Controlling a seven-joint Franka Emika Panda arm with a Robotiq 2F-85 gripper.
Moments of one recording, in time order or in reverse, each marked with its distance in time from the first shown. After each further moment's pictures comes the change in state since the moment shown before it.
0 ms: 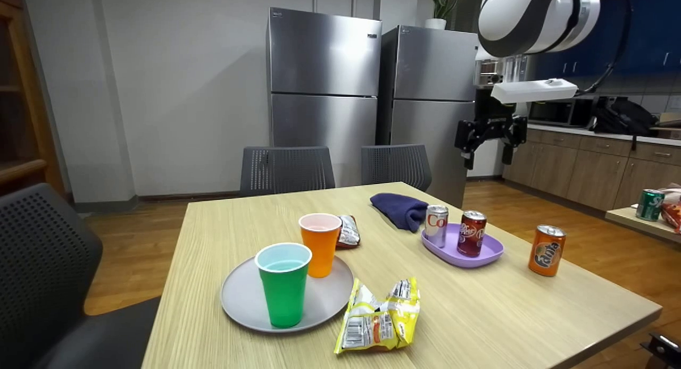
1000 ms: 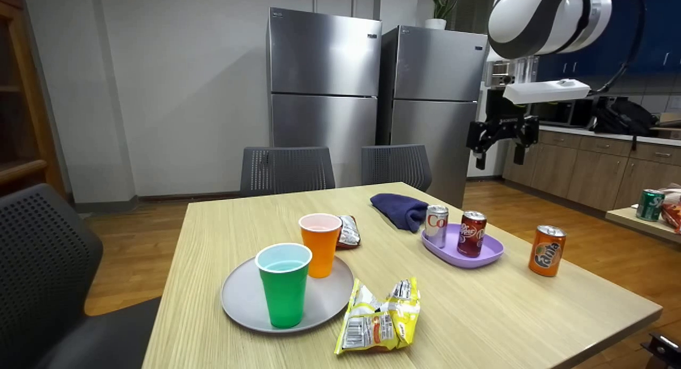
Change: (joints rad) arm -0.035 -0.002 -0.023 -0.002 -0.004 -0.001 -0.032
